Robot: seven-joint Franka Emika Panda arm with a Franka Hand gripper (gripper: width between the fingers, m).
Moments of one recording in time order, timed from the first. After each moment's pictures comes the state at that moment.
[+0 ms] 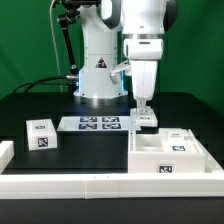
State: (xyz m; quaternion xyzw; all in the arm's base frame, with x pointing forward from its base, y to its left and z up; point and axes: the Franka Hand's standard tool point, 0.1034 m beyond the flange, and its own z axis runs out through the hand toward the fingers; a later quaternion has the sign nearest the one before) arm 0.413 0.067 0.060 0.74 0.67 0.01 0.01
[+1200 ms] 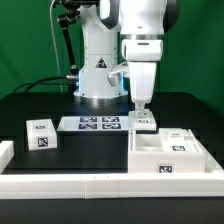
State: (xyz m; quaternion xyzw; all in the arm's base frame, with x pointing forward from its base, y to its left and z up) arm 0.441 0.060 0.062 0.74 0.67 0.01 0.02
